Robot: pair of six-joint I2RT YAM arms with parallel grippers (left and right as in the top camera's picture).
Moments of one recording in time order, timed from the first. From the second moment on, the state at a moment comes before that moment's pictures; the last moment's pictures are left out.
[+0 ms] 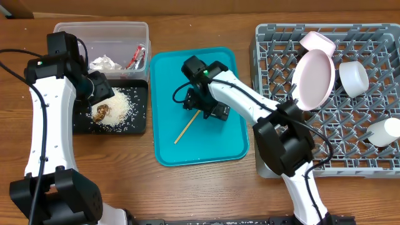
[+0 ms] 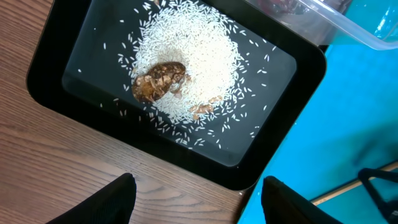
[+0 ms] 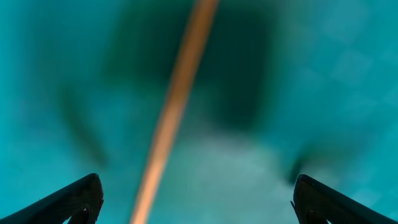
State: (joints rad) left arm 0.20 1.69 1.57 -1.22 0.01 -0.31; right arm 0.64 2.30 1.84 -1.07 -0.04 0.94
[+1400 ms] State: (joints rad) left arm 0.20 1.69 1.57 -1.22 0.01 -0.31; right arm 0.64 2.32 1.85 -1.14 -0.15 0.91
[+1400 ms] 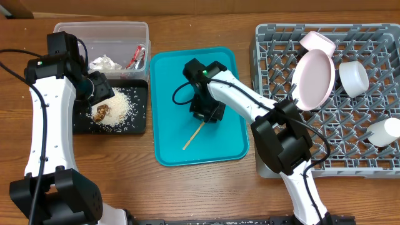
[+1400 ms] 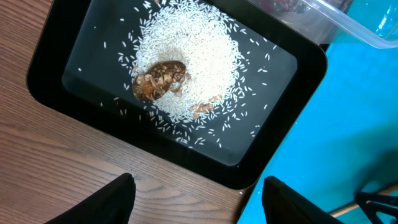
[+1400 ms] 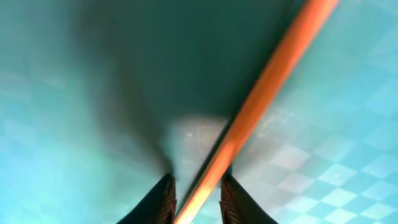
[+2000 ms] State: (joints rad) left arm 0.20 1.69 1.57 -1.22 0.01 -0.31; right arm 0.64 2.32 1.85 -1.18 -0.14 0.91
